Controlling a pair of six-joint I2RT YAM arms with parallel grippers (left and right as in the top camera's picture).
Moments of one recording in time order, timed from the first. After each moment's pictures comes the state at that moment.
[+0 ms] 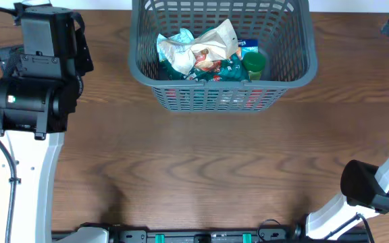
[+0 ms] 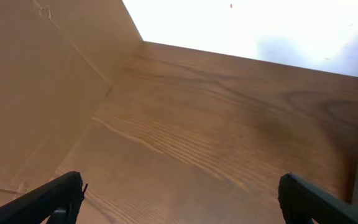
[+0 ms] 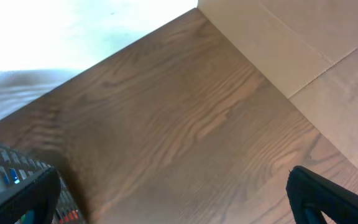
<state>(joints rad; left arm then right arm) -0.12 1.40 1.77 -1.09 -0.59 -0.17 -0.27 1.88 2.64 -1.56 0.30 0.28</state>
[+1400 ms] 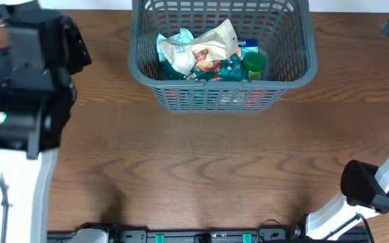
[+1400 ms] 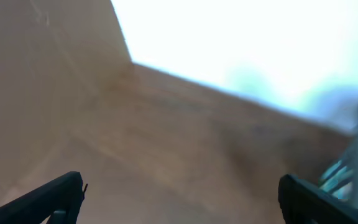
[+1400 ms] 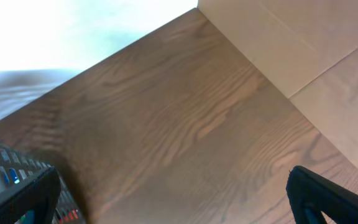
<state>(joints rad) -0.12 1.31 1.76 -1.00 -0.55 -0.26 -0.27 1.88 2.64 -1.56 0.29 0.28</state>
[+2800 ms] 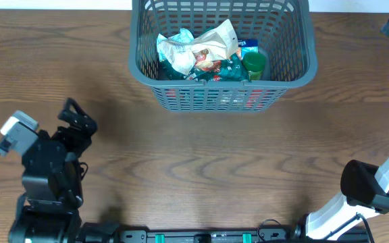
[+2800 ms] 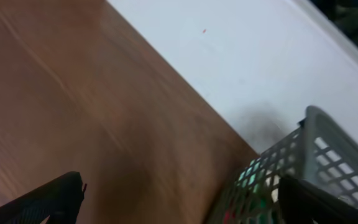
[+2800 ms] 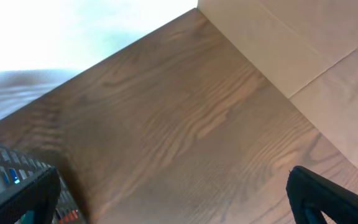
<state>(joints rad) -0.12 0.61 0.87 -0.66 -0.41 -0.79 -0.27 1.88 2.64 -1.56 0.29 0.28</state>
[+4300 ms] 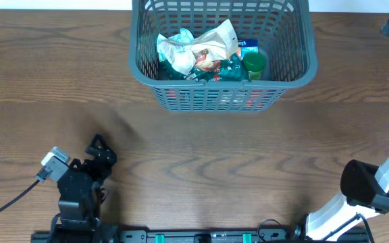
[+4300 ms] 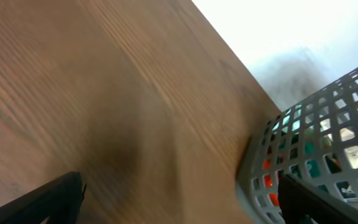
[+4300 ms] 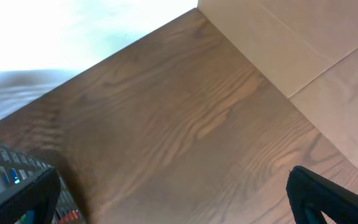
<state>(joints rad) -0.12 0.24 0.33 -0.55 -0.30 -0.88 -0.27 1.88 2.64 -1.56 0.30 0.28</state>
